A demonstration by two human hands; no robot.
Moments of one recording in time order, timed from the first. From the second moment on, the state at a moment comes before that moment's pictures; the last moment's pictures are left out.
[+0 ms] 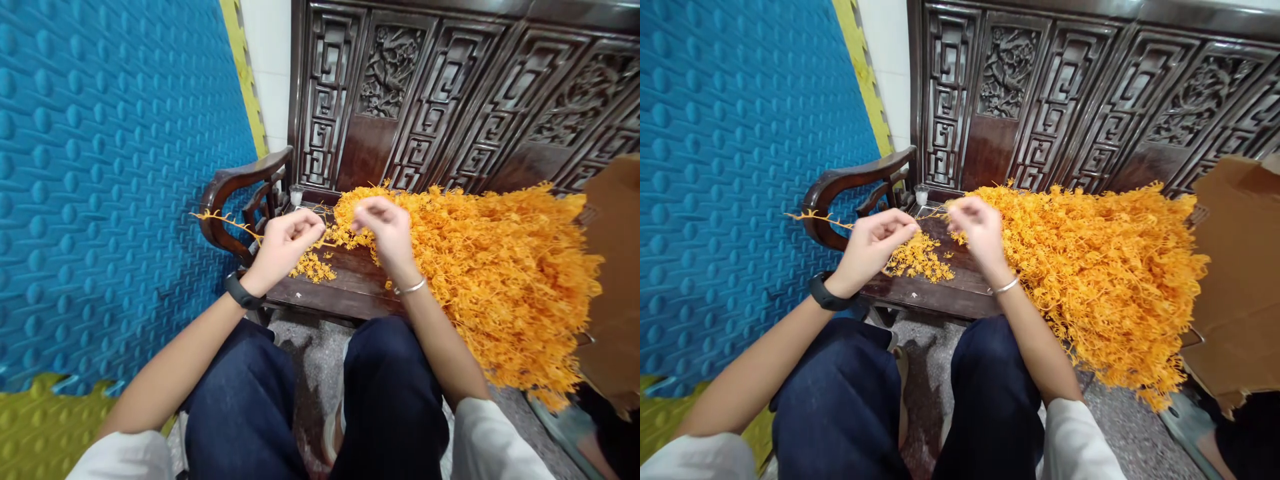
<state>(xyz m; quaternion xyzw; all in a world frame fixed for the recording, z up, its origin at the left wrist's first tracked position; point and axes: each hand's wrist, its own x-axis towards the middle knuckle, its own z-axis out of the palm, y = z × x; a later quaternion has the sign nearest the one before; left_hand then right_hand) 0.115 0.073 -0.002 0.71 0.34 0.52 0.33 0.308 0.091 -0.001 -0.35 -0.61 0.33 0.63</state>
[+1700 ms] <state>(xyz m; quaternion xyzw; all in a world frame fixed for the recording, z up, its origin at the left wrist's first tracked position) 0.103 0.084 0.006 0.61 0.29 0.51 0.53 0.328 0.156 -0.068 -0.38 -0.43 0.64 0.52</state>
